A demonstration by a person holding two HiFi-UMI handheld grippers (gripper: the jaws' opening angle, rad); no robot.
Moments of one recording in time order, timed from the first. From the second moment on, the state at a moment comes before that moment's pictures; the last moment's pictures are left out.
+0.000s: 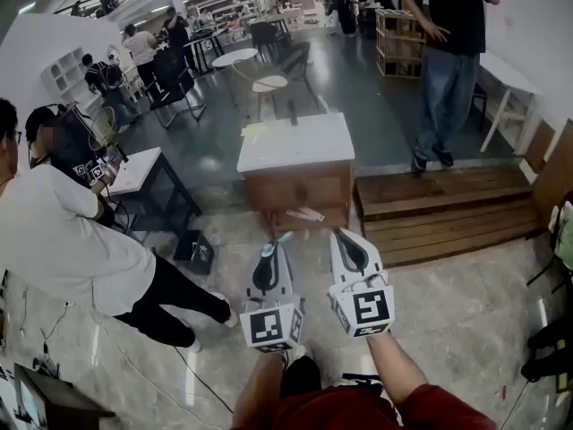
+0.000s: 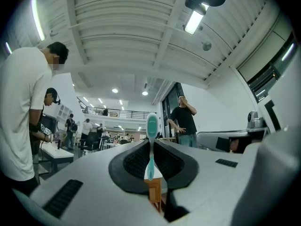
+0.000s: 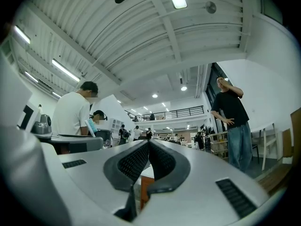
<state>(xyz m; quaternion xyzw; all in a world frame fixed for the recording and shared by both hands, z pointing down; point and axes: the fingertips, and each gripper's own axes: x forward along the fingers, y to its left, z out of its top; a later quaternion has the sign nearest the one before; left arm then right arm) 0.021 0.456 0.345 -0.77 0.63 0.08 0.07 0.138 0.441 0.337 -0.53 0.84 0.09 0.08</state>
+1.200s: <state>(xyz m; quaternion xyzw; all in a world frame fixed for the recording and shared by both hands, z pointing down) -0.116 0.256 0.339 -0.78 0.62 0.11 0.06 -0.008 0.243 0.336 -0.53 0.84 0.10 0.06</state>
